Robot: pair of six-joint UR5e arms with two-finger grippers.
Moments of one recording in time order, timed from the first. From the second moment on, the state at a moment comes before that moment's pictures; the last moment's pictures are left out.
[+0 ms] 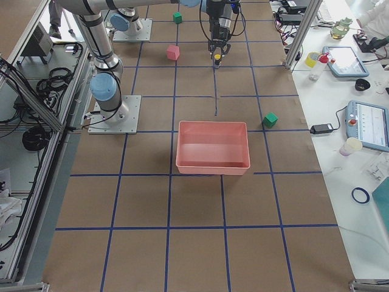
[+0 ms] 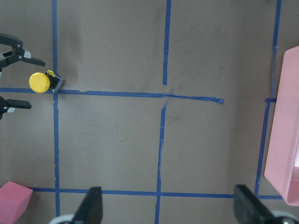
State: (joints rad) left arm -1.69 -2.10 -1.67 -1.04 0.89 -1.21; right arm 1.60 -1.52 1.43 -1.49 -1.58 -0.02
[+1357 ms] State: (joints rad) left arm -1.59 -1.64 -1.44 -1.47 1.49 -0.11; right arm 1.60 -1.52 1.43 -1.49 -1.58 -0.02
